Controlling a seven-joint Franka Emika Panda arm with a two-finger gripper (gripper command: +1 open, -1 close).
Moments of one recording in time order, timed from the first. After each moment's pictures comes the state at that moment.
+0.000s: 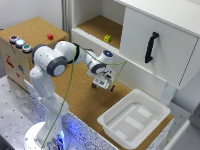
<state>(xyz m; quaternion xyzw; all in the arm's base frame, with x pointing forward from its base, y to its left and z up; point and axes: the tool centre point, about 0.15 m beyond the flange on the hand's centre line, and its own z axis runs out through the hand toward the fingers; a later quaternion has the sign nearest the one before) 0.412 -0.015 0.205 -0.98 -0.19 -0.02 0.08</state>
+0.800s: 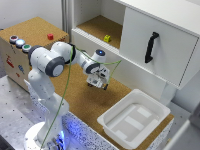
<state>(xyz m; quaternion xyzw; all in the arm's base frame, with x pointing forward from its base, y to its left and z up) 0.417 0.035 0.202 -0.99 -0.14 -0.04 0.06</state>
